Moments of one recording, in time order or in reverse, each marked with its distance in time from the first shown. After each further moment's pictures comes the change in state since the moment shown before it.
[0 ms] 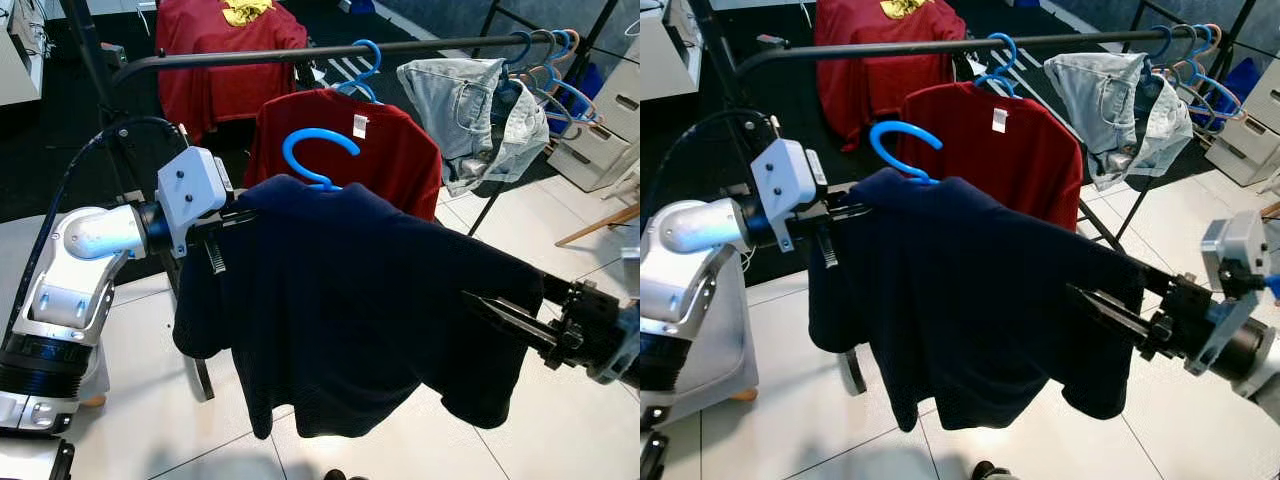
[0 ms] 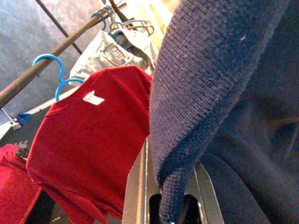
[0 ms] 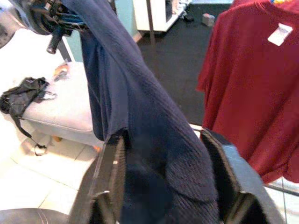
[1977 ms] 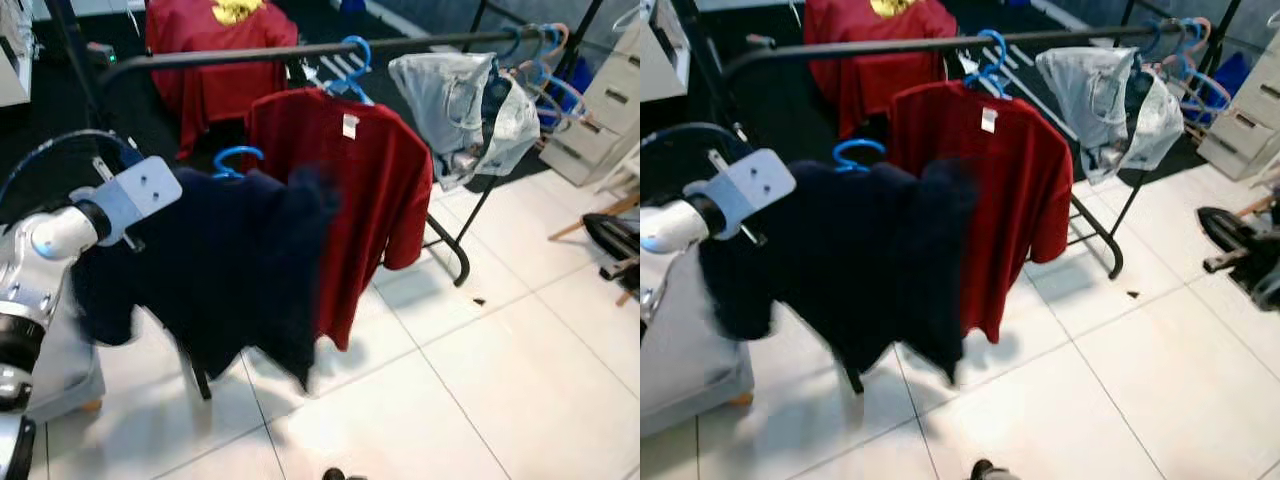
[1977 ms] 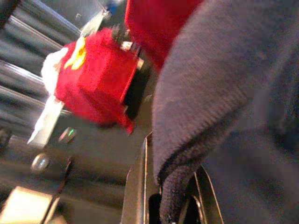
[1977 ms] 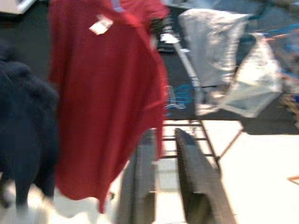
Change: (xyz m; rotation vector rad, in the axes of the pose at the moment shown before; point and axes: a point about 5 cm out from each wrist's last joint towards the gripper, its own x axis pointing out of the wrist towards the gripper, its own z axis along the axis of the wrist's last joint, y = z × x) left arm -0.039 0.037 -0.066 0.201 0.461 0.335; right arm -0.021 -0.074 0.010 -0.177 0.042 -0.563
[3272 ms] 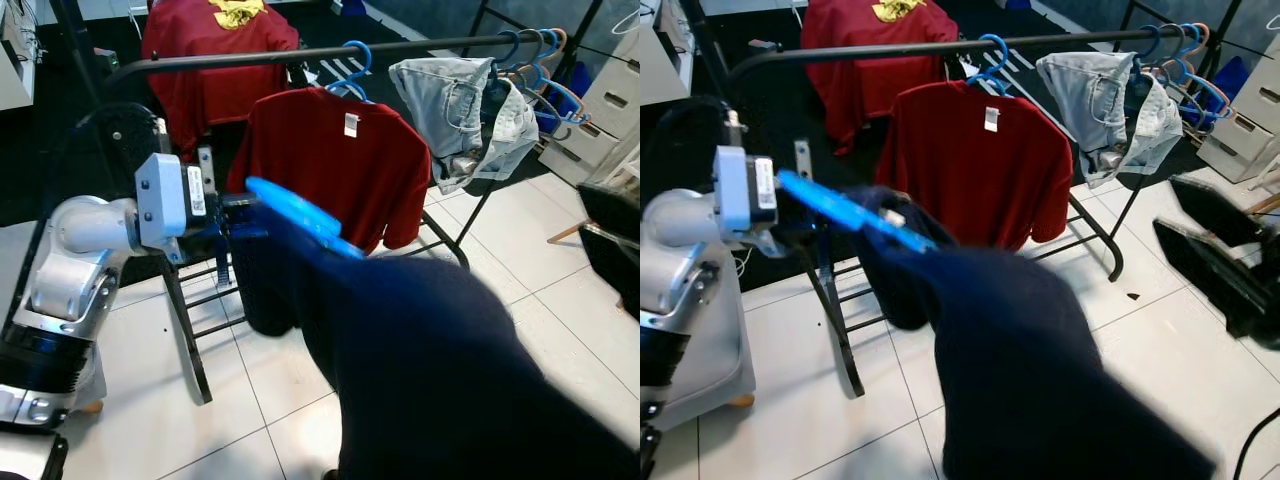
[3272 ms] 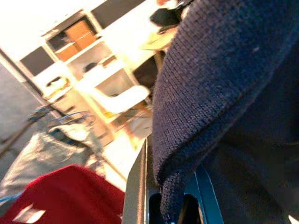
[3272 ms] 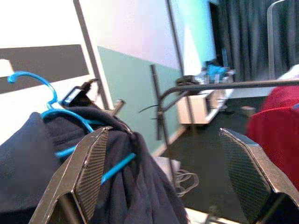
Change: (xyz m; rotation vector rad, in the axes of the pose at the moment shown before) left arm -0.022 -0.035 0.118 -0.202 -0.880 -0.597; right arm -0.040 0.051 0.047 0.476 -0.474 0.766
